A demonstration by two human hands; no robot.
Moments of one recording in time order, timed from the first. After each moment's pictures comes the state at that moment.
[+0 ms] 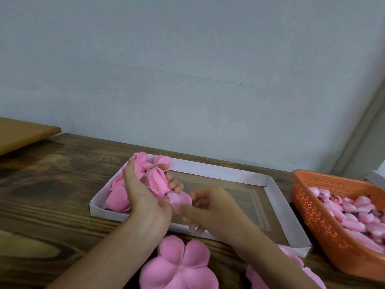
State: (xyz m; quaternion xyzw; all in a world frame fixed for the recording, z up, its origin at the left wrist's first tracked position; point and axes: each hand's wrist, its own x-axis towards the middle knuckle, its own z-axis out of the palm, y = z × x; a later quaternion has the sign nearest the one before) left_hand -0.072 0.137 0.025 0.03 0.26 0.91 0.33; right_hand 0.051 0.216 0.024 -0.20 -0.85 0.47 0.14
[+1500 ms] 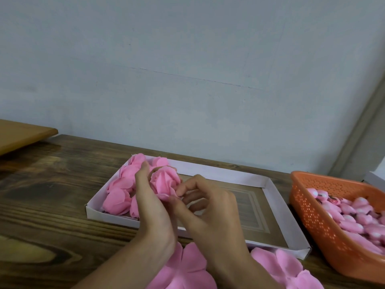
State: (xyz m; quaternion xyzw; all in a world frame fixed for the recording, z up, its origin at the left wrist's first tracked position) left_hand -0.043 0.136 0.014 0.08 0.30 0.90 0.29; right_hand 0.047 0.185 0.017 -0.13 -0.83 0.35 0.42
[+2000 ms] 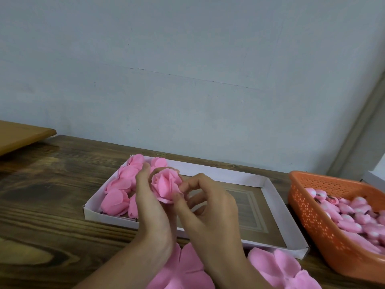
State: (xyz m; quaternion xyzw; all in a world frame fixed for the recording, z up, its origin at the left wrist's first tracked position) left_hand -0.040 0.137 0.012 0.09 0.30 0.91 0.29; right_hand 0.047 0.181 0.012 -0.16 -0.82 0.29 0.47
